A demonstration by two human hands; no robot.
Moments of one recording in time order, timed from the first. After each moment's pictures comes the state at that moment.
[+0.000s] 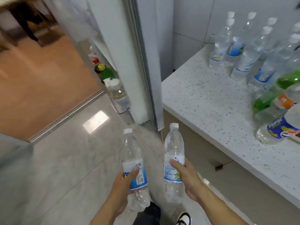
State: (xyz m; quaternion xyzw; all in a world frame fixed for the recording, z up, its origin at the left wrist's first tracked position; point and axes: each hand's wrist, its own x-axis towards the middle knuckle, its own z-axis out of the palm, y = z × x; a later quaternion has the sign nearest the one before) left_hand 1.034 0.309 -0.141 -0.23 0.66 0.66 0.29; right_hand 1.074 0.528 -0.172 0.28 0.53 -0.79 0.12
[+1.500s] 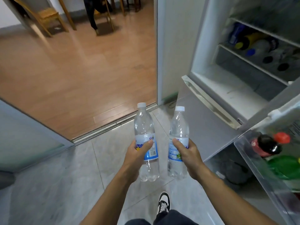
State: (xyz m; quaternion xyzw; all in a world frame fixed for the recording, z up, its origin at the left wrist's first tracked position) left_hand 0.554 -0.115 -0.098 -0.20 0.63 0.73 0.15; right_hand 0.543 0.074 -0.127 0.18 0.63 -0.74 0.12
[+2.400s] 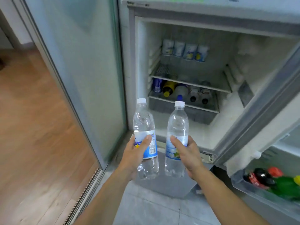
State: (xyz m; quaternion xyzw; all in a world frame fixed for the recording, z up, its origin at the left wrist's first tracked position) left_hand 0.152 -0.049 -0.026 0.12 0.58 0.71 0.37; right_hand 0.276 0.090 -0.032 0.35 0.60 -0.66 -0.28
